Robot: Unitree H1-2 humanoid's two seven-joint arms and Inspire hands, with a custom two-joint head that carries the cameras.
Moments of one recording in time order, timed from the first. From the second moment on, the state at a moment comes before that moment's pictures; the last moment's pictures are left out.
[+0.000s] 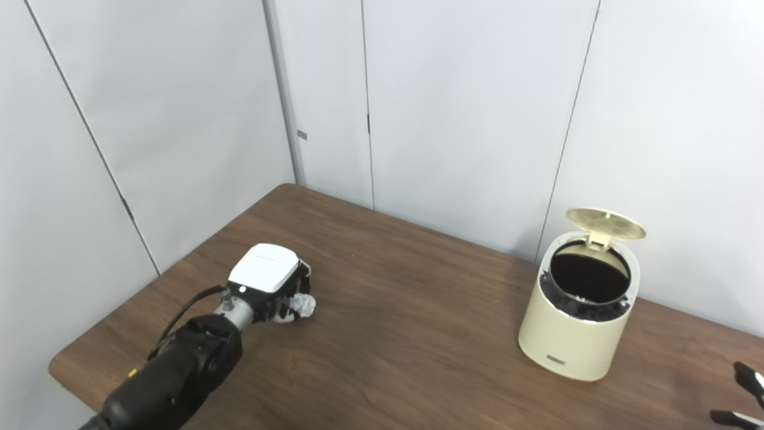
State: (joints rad) left arm -0.02 0.63 -0.07 -0.14 1.03 0.31 -0.12; right arm -0.12 -0.33 0.01 -0.22 -0.28 0.14 0.17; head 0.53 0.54
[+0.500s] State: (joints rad) left arm 0.03 0.48 -0.01 -0.22 1.08 0.26 0.19; right arm -0.12 -0.33 0.01 -0.22 -0.28 0.14 0.16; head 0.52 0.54
